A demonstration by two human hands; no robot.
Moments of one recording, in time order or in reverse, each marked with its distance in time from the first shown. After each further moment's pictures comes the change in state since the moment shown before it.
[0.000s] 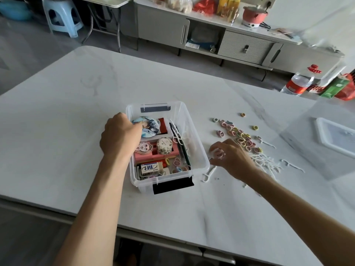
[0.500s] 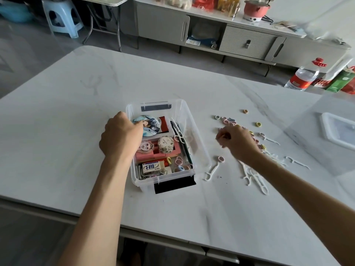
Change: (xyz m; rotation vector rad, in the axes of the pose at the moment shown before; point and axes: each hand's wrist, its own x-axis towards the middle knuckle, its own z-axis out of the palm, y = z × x) left_hand 0.001 0.003 0.006 0.096 0.025 -0.036; right_hand 0.026 -0.013 -0.022 0.197 0.097 0.081
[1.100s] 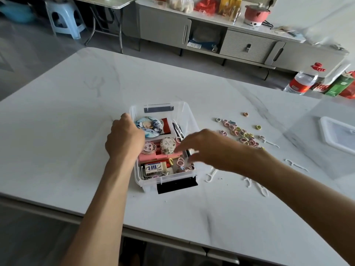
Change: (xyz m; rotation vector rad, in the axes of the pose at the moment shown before) left_hand 0.001 -0.005 0.002 0.053 -0.040 0.028; right_hand -0.028 -0.099 -0.012 -0.226 -0.447 -0.605
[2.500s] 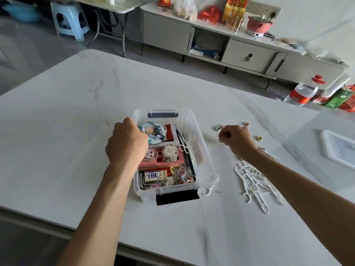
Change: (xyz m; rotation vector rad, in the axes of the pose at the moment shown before) left_hand 0.006 0.013 0.012 0.038 0.024 0.020; right_hand 0.010 0.149 0.021 0.150 0.461 0.608
